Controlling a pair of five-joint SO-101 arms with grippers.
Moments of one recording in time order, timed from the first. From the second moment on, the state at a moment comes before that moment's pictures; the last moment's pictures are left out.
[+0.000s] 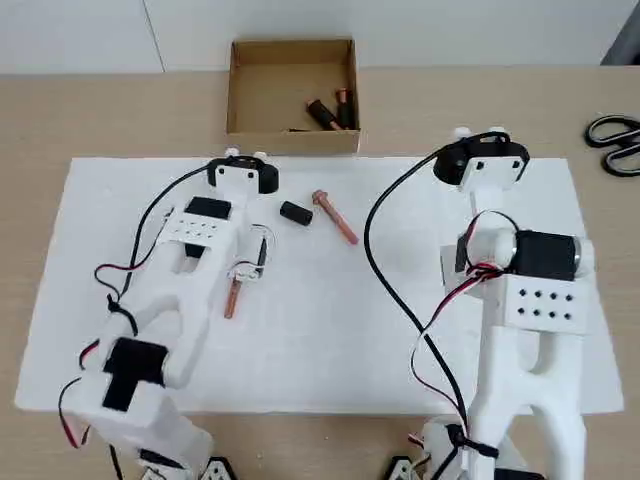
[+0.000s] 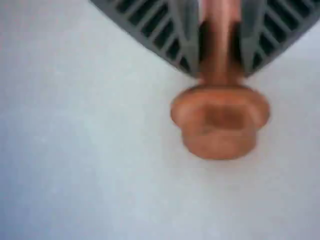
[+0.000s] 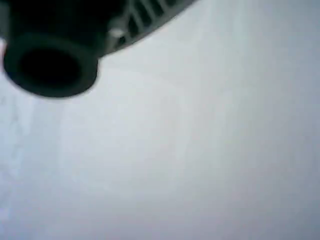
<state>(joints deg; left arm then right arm) 7.5 12.6 20.0 67.4 7.1 3.5 -31.2 21.3 88.4 11.6</state>
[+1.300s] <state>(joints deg) 10.4 10.3 13.0 75.2 5.2 -7.2 -31.2 21.3 87.1 9.4</state>
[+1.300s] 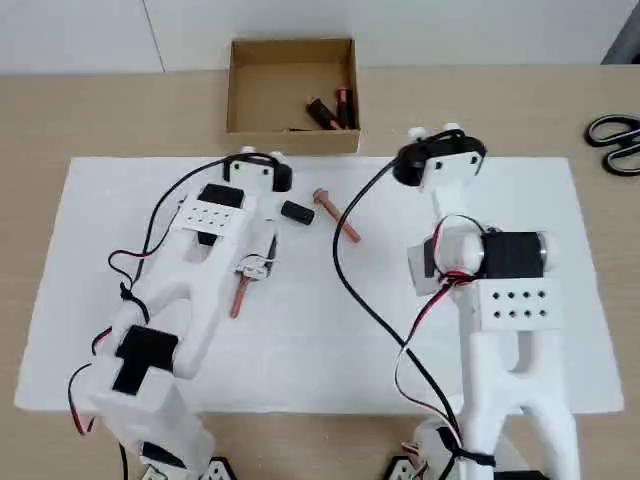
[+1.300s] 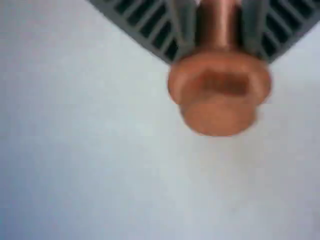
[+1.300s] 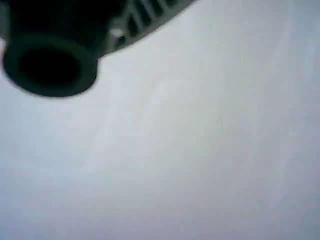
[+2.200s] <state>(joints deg) 2.5 -14.6 14.2 77.8 13.1 -18.9 -39.0 23.1 78.2 0.8</state>
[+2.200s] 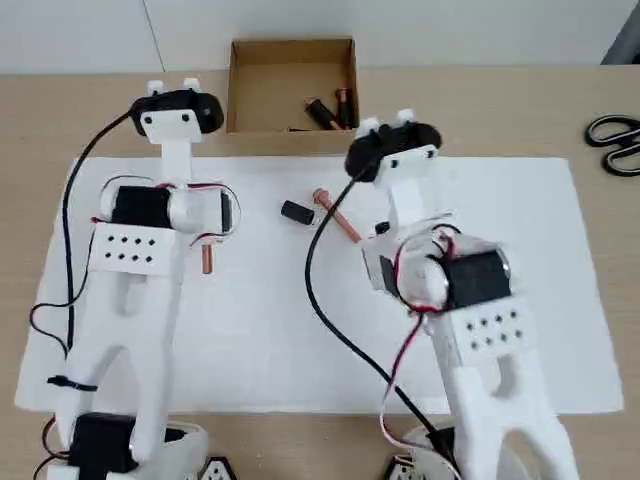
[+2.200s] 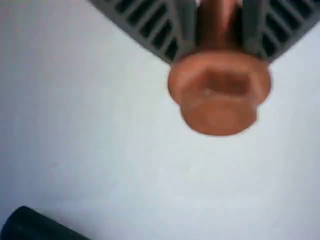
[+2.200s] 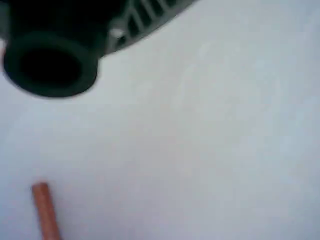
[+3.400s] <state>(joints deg) 26.3 -14.9 18.1 57.2 30.5 -24.0 -99.0 92.5 40.6 -4.6</state>
